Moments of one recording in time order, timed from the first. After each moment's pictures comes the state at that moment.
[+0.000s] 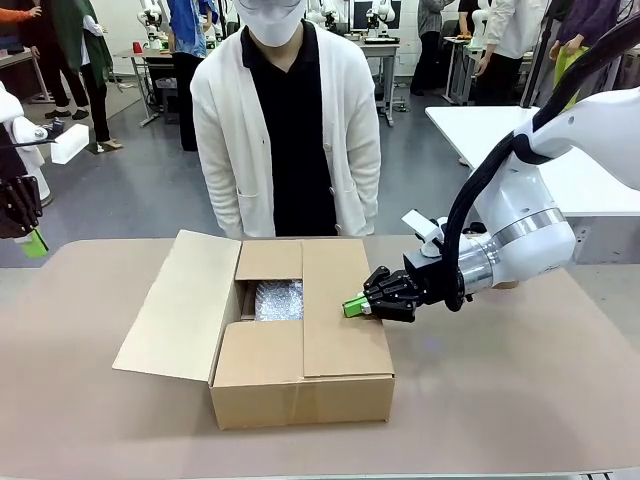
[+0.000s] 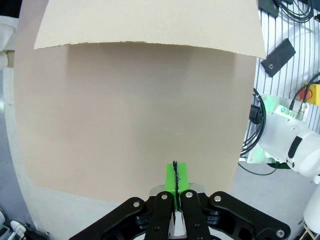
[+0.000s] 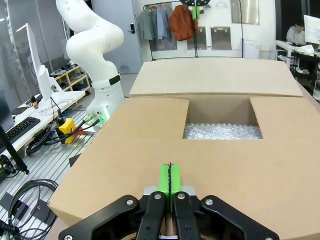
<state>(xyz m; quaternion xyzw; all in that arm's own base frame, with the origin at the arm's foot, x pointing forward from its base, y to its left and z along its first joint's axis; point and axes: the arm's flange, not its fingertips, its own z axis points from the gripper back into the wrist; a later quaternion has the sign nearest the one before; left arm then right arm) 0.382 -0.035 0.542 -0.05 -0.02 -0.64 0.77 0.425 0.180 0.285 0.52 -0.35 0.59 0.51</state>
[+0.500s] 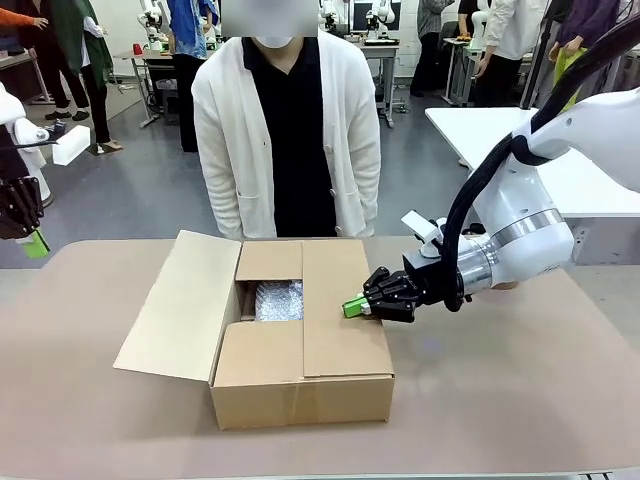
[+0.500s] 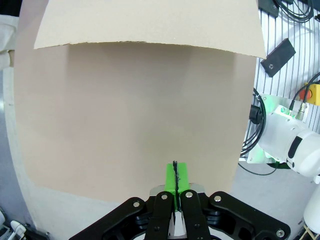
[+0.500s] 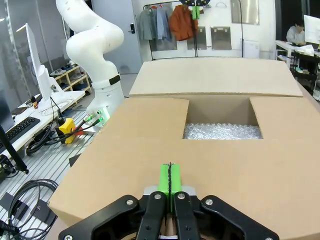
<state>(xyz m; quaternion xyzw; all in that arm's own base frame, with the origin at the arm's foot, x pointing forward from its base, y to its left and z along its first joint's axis) 0.382 -0.035 0.542 -0.05 -0.02 -0.64 0.77 0.425 0.180 0.285 0.52 -0.35 0.59 0.51</state>
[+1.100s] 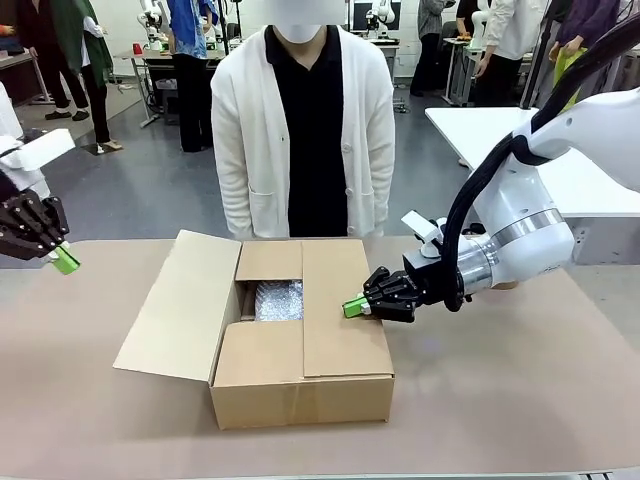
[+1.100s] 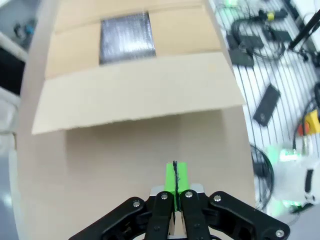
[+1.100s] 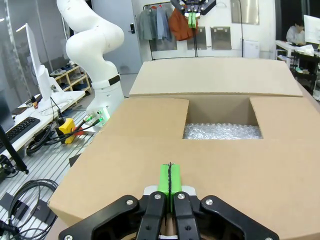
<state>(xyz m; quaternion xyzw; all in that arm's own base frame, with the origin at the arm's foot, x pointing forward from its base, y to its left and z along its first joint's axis) 0.385 -0.002 0.491 -0.24 -0.20 -0.69 0.66 0.425 0.180 0.285 0.52 -0.35 0.59 0.51</state>
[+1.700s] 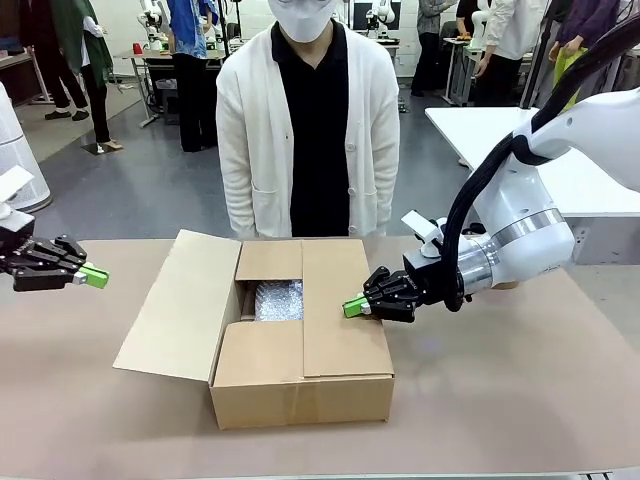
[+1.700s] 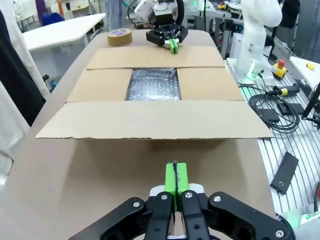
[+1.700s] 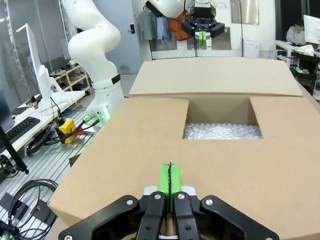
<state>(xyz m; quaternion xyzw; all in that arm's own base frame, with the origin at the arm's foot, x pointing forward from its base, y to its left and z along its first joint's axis) 0.395 0.035 0.385 -0.38 -0.35 -0.58 0.63 0.425 0.180 0.285 0.52 -0.35 0.59 0.51</state>
